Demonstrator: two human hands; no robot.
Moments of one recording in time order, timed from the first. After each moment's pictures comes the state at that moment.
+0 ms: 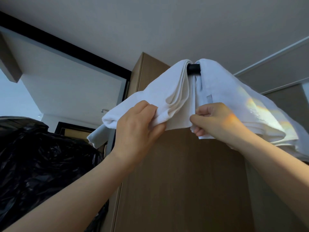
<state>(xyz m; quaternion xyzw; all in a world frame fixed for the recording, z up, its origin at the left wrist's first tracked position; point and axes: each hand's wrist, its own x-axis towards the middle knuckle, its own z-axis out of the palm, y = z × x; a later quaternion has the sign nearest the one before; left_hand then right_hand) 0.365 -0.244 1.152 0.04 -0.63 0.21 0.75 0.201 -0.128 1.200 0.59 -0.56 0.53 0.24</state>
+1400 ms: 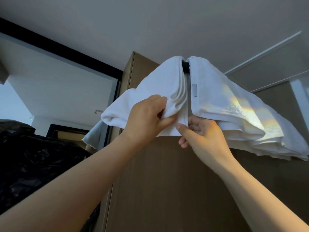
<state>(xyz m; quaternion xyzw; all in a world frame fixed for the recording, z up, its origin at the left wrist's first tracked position) 0.325 -0.248 1.192 -0.07 -0.67 0.22 0.71 0.203 -0.138 1.153 0.59 -0.47 0.62 0.23</state>
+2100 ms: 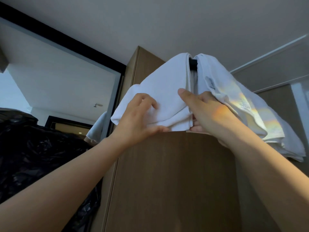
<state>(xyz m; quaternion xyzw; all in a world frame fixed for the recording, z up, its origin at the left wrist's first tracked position) 0.346 -0.290 1.174 0.00 -0.75 0.11 0.66 0.241 -0.114 1.192 0.53 -0.59 0.58 0.20</state>
